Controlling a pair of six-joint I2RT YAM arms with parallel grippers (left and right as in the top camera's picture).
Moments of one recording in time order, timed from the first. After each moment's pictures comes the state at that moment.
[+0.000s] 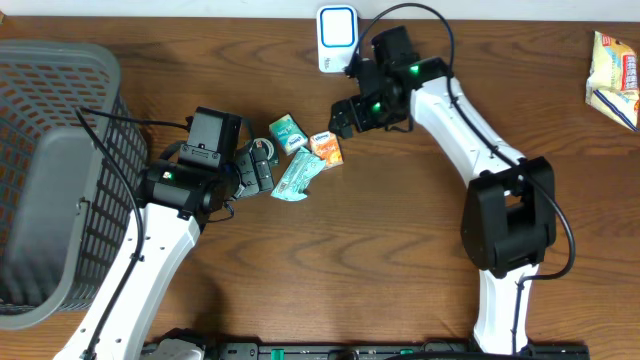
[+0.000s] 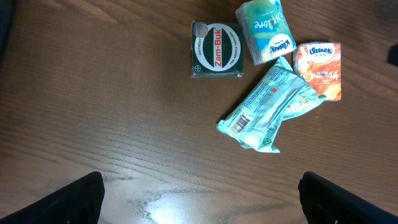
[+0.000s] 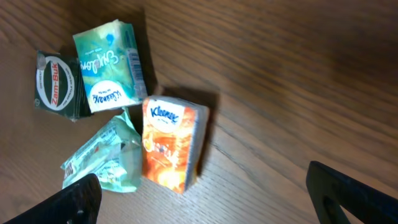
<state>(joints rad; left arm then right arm) -0.28 1.30 1.12 -0.93 -0.06 -0.51 0.36 2.15 1.80 -0.86 -0.35 0.02</state>
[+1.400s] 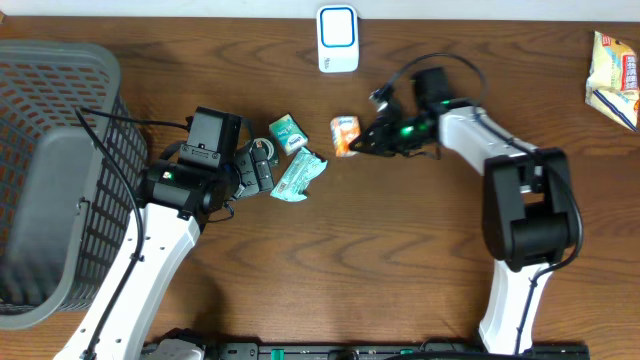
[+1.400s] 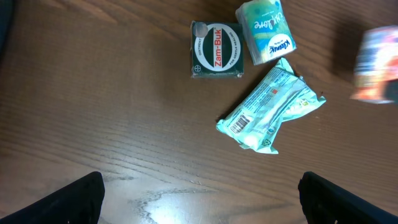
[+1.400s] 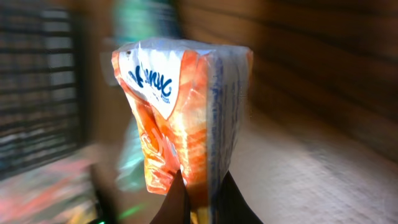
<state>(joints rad) -0.28 1.30 1.12 -0.93 -0.06 -0.51 0.20 2.14 1.43 -0.53 -0.94 0.16</state>
